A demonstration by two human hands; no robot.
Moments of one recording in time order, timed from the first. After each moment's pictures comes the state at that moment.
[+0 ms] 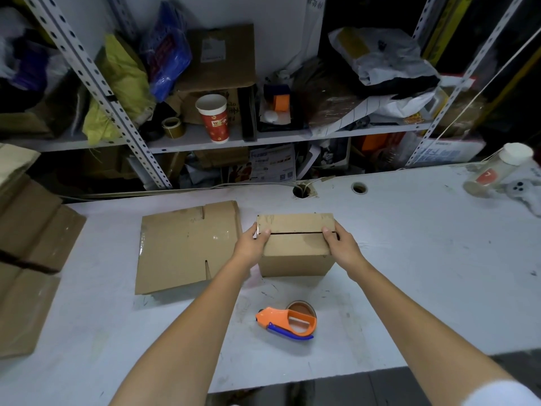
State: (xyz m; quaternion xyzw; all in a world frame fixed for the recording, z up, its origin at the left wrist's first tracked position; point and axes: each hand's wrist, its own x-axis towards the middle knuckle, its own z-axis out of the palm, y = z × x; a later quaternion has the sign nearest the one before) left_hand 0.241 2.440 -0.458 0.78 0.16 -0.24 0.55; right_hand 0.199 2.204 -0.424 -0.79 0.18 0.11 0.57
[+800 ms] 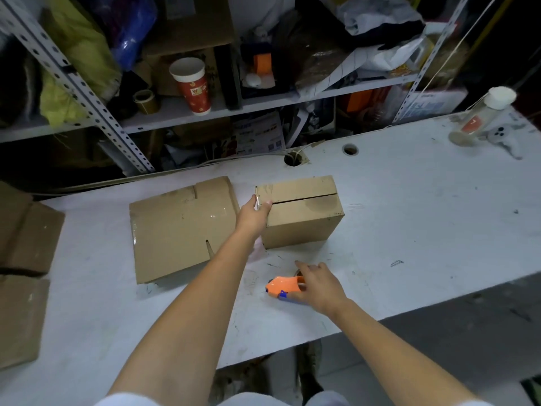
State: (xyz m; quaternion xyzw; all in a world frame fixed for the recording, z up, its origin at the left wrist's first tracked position) left_hand 0.252 2.445 -0.480 0.77 0.15 -0.25 0.57; right_hand 0.080 2.295 -0.495 -0.95 0.05 0.25 0.19
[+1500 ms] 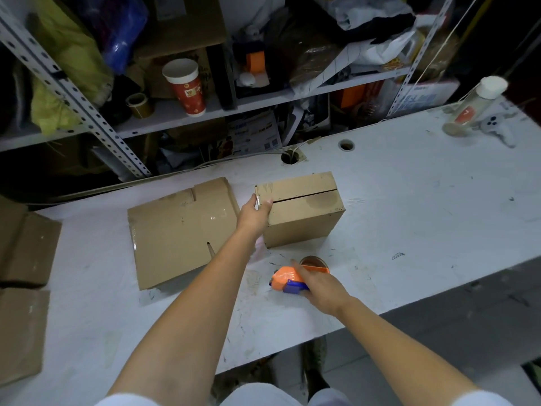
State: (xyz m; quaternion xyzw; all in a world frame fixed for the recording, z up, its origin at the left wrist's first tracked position) left_hand 0.261 2.450 -0.501 0.77 0.14 -0.26 0.57; right_hand 0.071 2.293 -0.516 -0.94 -0.01 0.28 0.19
